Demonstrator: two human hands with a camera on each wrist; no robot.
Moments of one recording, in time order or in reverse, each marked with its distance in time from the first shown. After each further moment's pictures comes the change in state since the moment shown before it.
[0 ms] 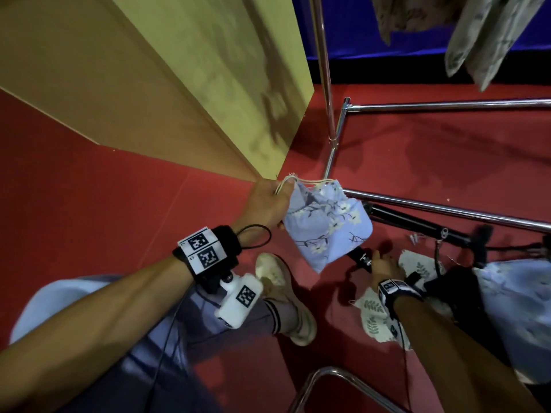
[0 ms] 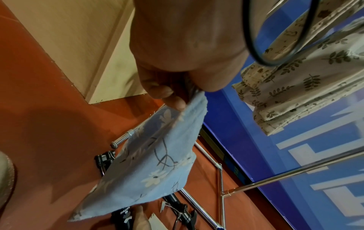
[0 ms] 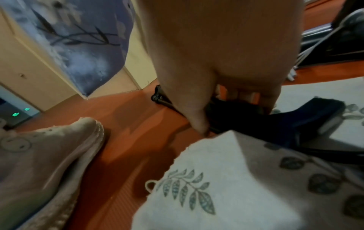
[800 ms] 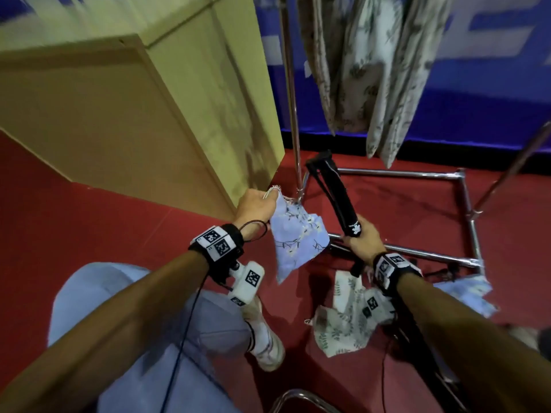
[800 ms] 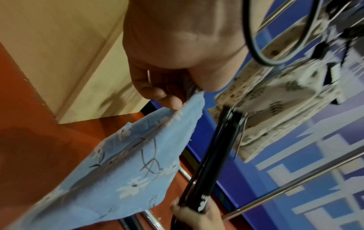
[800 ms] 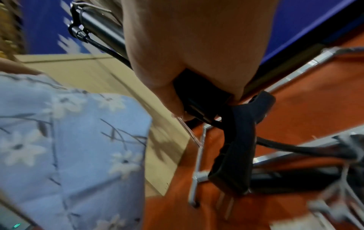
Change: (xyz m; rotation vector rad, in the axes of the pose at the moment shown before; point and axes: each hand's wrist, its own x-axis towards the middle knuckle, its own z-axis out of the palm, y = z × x) left_hand -0.024 0.053 -0.020 -0.170 0.139 -0.114; right_hand -0.088 0.001 -0.200 0.817 0.462 -0.341
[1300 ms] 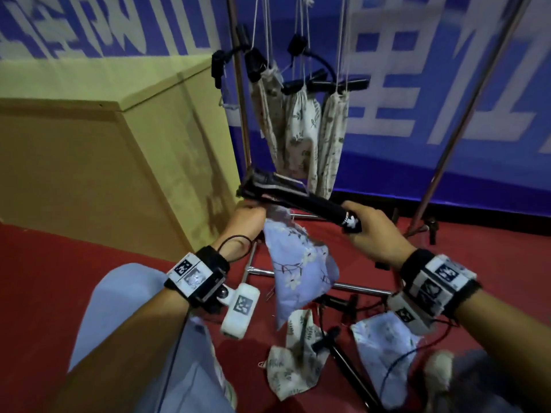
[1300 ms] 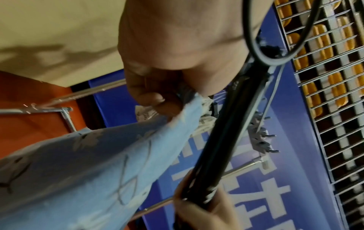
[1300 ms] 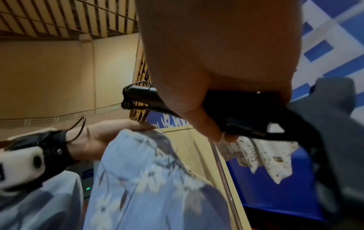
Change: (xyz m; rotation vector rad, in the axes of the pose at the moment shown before) left_hand -0.075 0.133 0.001 -0.218 -0.119 0.071; right_hand -0.079 -0.166 -0.203 -0.472 0.007 -0.391
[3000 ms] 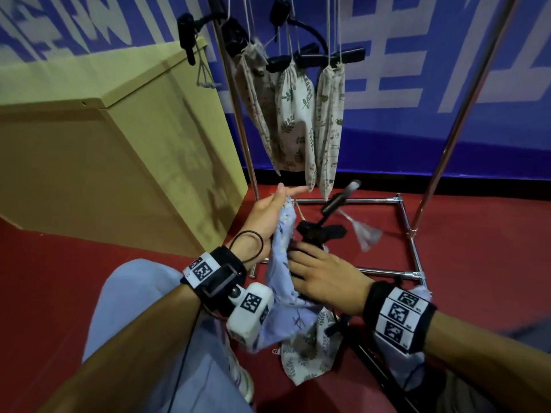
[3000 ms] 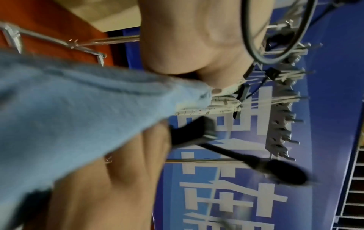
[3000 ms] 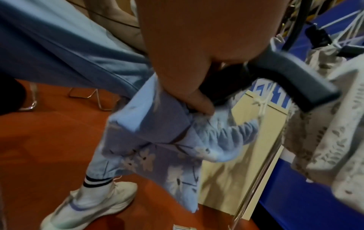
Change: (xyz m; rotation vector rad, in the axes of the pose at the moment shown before) left_hand 0.000 -0.016 0.042 -0.258 -0.325 0.164; right_hand -0.044 -0.041 0.090 -0.510 -0.011 -0.910
